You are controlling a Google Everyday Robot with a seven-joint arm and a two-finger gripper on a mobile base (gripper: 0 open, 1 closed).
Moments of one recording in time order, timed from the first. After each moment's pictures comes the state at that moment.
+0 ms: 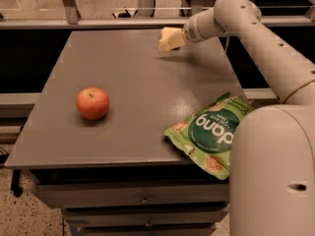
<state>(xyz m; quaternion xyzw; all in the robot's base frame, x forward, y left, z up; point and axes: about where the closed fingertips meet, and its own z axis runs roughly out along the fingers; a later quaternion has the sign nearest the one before) 0.857 -0.091 0.864 -0.37 0.79 0.12 0.47</state>
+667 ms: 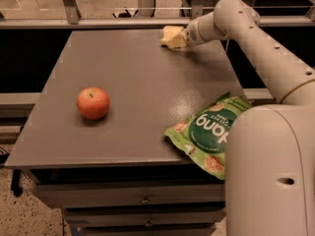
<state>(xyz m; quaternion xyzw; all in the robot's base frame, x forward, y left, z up) 0.874 -0.110 0.846 -0.33 0.81 0.11 0.47</state>
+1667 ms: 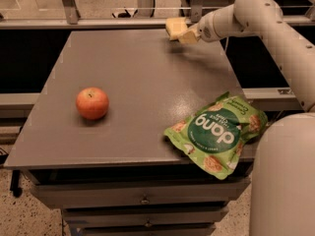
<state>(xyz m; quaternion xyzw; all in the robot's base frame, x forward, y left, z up) 0.831 -0.122 0.879 -0.37 0.79 0.13 0.48</state>
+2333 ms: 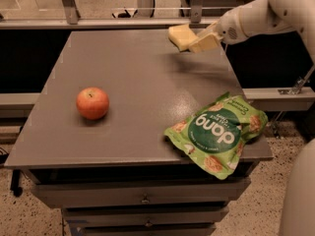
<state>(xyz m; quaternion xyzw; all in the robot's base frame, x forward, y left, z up) 0.746 -0.150 0.902 -0.46 0.75 0.17 0.43</state>
